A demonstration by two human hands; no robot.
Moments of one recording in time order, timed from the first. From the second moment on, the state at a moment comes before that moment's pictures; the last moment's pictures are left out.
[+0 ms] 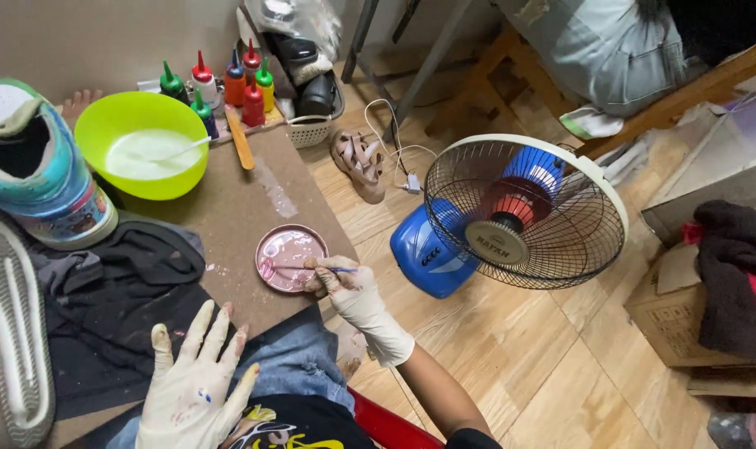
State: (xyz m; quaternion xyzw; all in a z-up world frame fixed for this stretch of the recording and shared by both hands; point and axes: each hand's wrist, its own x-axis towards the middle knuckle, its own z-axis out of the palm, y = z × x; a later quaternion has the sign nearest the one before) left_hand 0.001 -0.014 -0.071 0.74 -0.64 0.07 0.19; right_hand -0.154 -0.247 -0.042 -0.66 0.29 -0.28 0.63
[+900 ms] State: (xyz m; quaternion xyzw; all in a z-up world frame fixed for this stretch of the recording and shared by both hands) left_hand -0.004 -0.007 0.000 0.73 -0.63 -0.02 0.25; right_hand -0.148 -0.233 -0.015 -0.71 0.30 -0.28 0.57
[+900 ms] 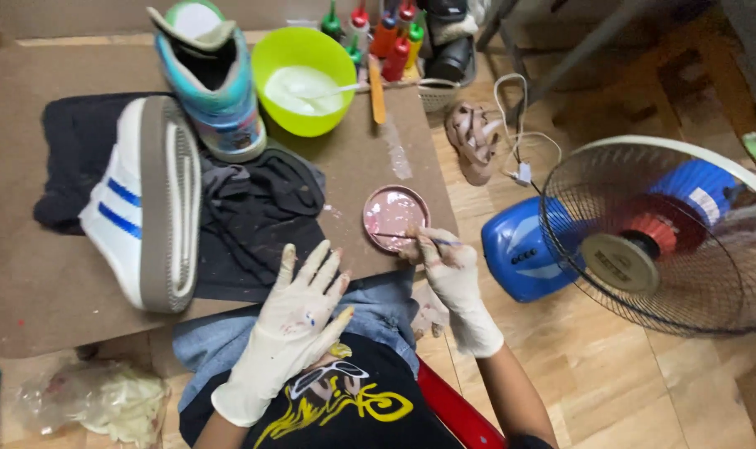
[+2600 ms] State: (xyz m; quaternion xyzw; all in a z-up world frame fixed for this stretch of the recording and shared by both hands) left_hand 0.003 -0.039 -0.006 0.73 -0.63 -0.01 0.26; right_hand -0.148 -0.238 -0.031 -0.67 0.31 -0.29 0.61
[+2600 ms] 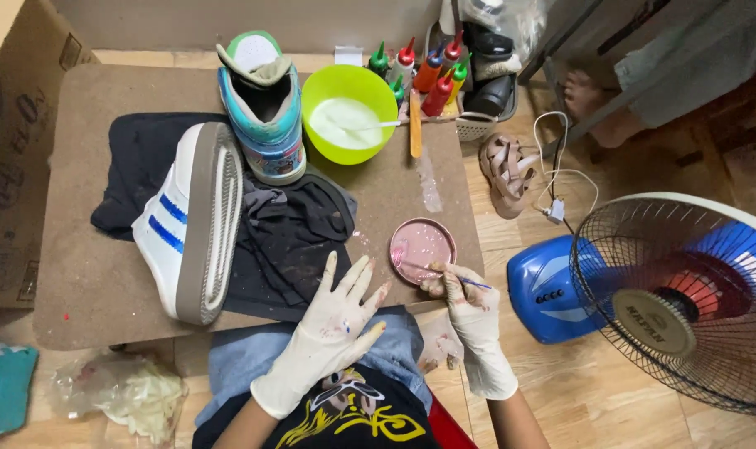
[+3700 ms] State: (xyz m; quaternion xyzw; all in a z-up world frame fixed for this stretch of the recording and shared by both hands) left_hand -0.008 -0.051 -0.067 0.64 -0.70 0.12 0.30; right_hand -0.133 -0.237 -0.023 -0.78 0.28 -0.34 0.44
